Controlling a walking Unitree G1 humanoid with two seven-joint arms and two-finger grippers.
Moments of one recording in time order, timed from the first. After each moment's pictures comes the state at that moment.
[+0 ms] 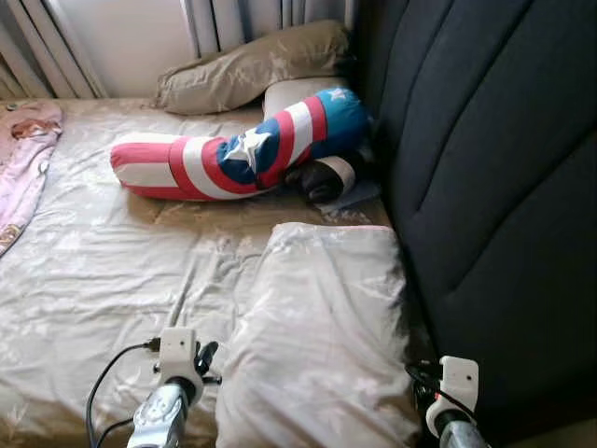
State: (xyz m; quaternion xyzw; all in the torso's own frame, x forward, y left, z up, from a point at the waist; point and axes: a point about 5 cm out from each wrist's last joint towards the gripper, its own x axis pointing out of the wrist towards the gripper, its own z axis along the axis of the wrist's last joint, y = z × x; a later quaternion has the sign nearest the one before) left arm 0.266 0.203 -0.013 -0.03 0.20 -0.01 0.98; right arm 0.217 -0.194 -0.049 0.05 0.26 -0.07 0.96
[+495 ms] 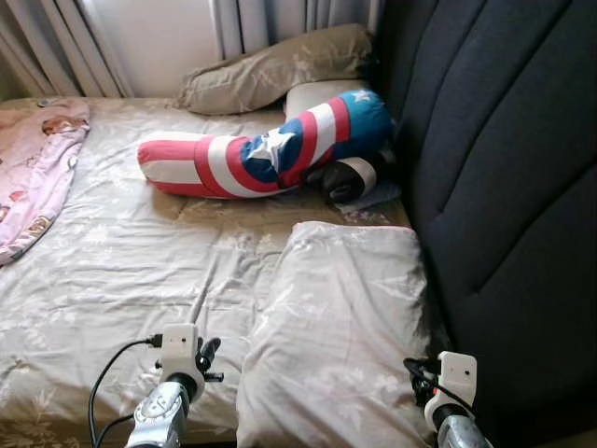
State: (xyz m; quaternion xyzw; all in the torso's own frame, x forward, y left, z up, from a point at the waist) left arm 0.268 0.205 -0.010 -0.03 0.19 -0.01 0.98; right arm 0.226 -0.193 -0.046 0.05 0.26 -0.08 0.96
